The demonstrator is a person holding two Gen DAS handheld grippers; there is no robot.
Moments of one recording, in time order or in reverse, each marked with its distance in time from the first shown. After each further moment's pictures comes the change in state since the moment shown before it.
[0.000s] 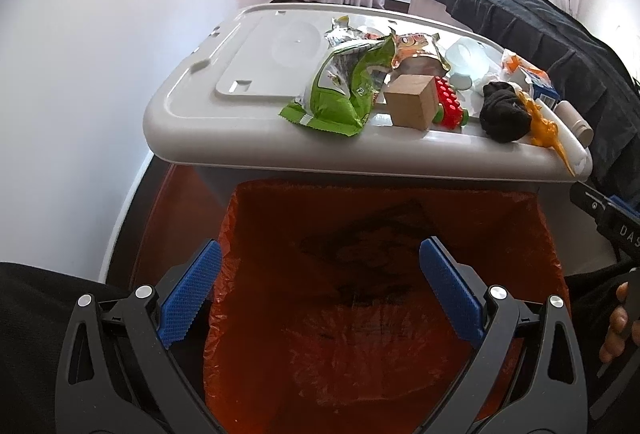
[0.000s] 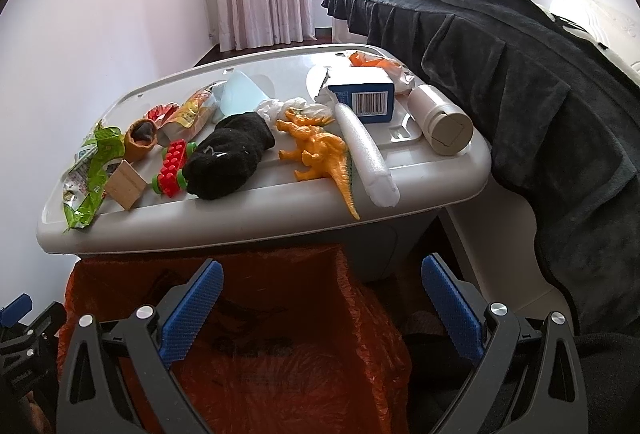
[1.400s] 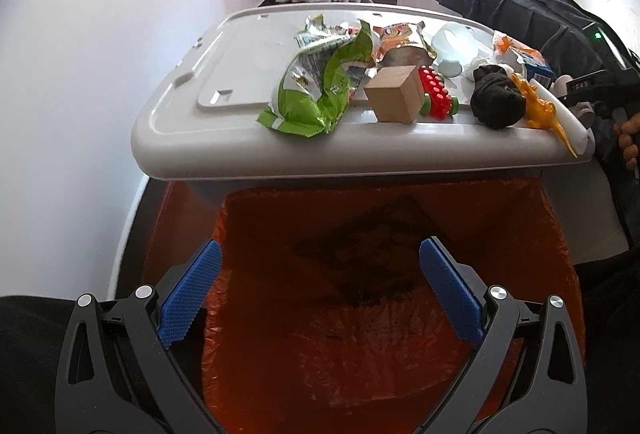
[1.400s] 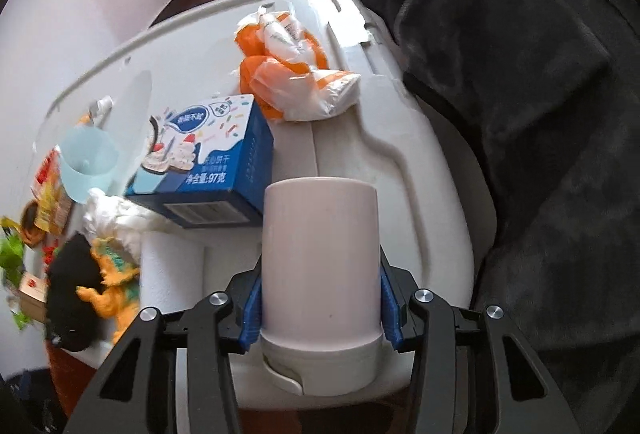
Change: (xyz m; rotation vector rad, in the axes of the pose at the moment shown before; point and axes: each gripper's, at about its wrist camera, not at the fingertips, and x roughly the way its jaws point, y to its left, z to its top) left arm 0.001 -0.016 0.003 0.094 0.001 0.026; right arm 0.135 -0.115 0.134 0.026 0.328 0.030
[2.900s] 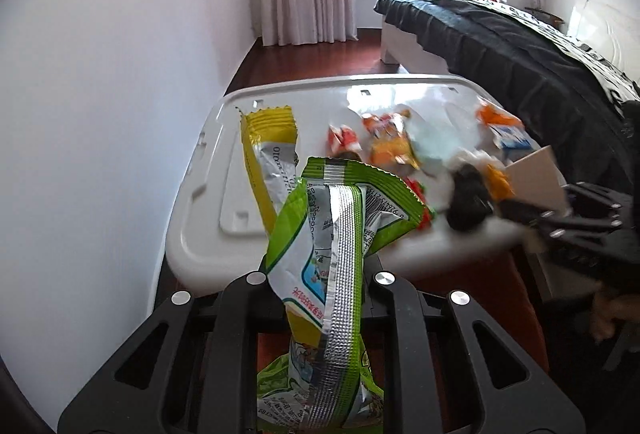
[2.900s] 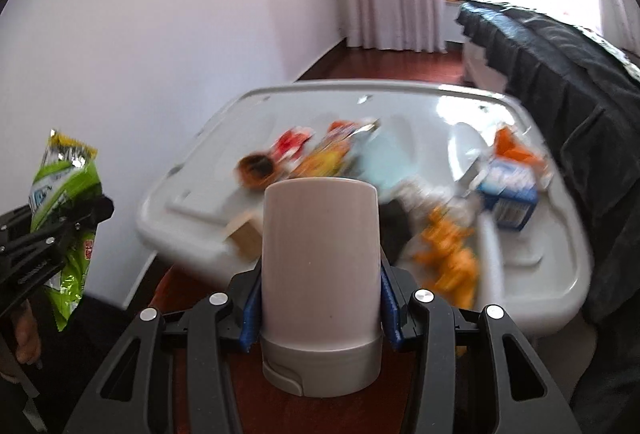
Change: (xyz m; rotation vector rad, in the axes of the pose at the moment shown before) left arm -0.067 0.001 0.077 0.070 -0.114 -0.024; right arm -0.115 0.164 -0.111 -0.348 -0.270 0.343
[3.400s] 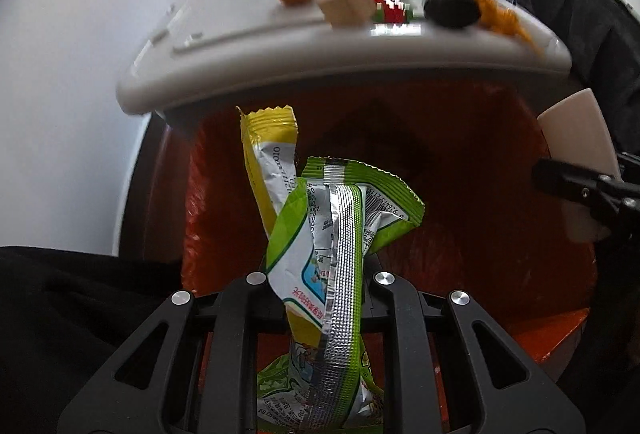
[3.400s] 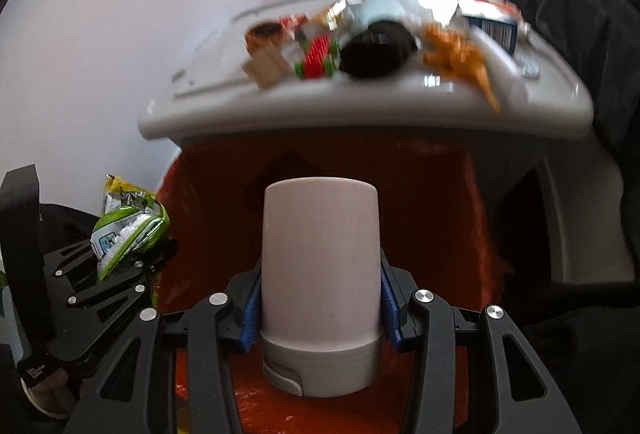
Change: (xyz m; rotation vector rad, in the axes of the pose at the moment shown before) left arm 0.054 -0.031 -0.134 0.029 0.271 -0.021; right arm -0.003 0.028 -0.129 0.143 0.185 -0.036
